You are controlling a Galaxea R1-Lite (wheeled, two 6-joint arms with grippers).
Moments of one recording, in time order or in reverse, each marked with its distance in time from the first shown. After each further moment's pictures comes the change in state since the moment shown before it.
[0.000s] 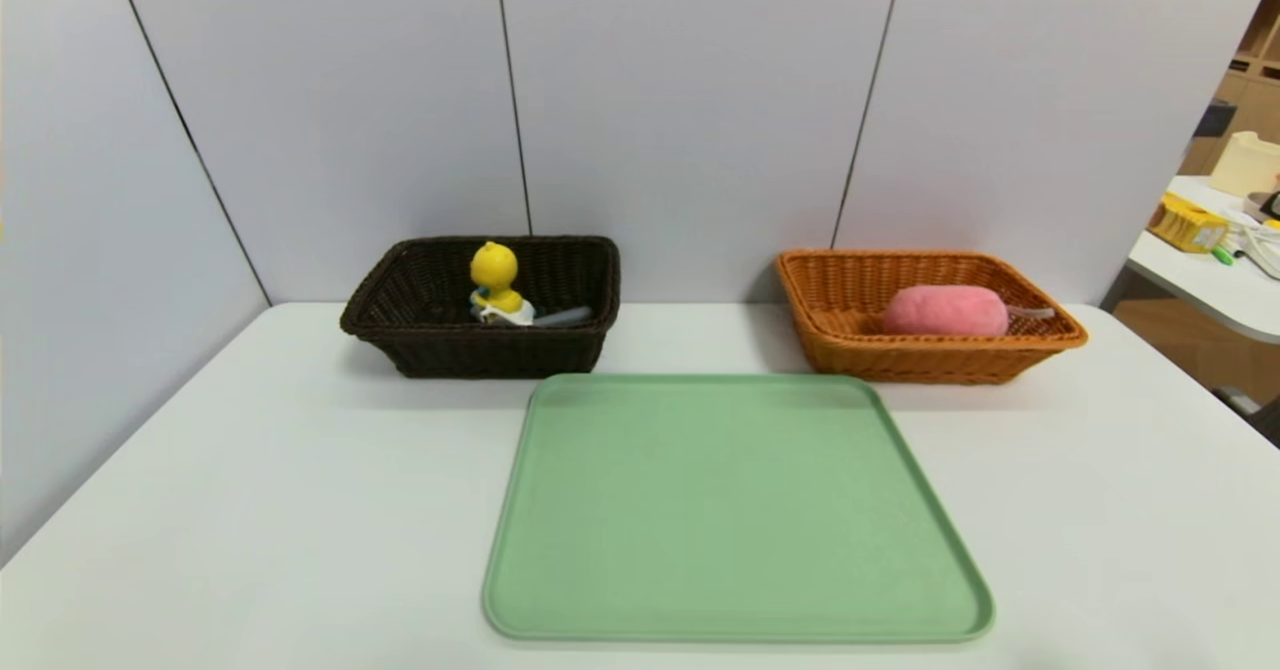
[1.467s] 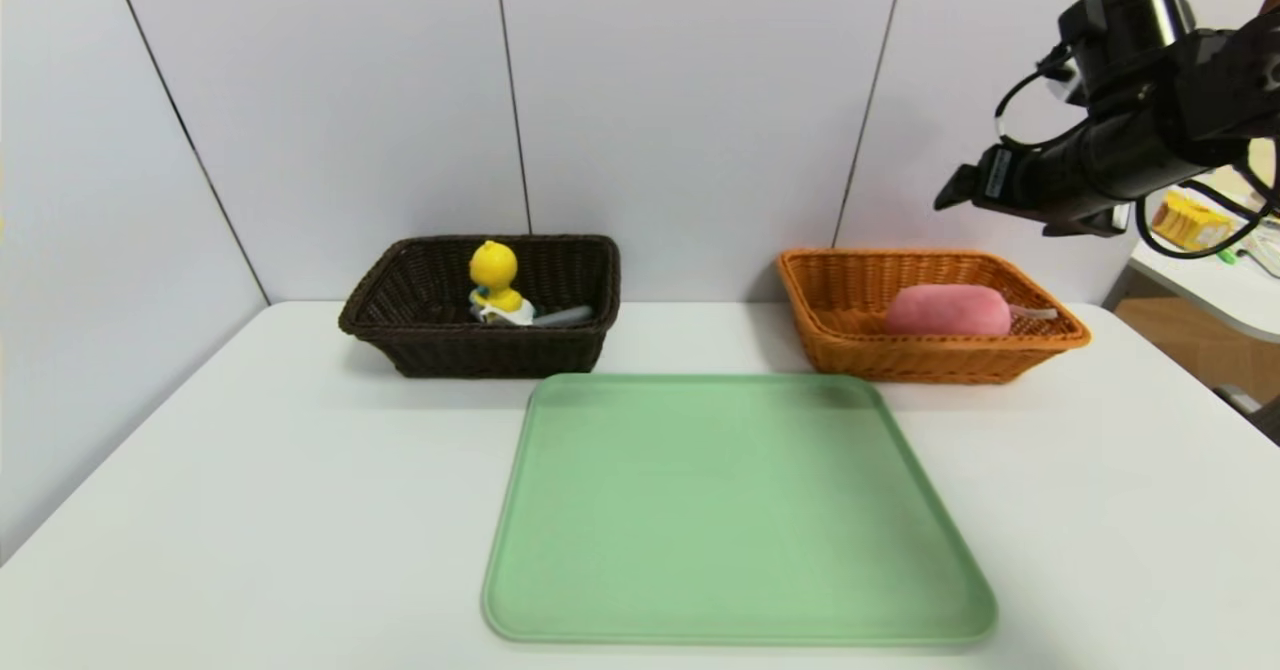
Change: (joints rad) left arm 0.000 0.000 0.000 0.000 0.000 0.000; right arm 0.101 1.493 -1.529 0.500 -0.073 0.441
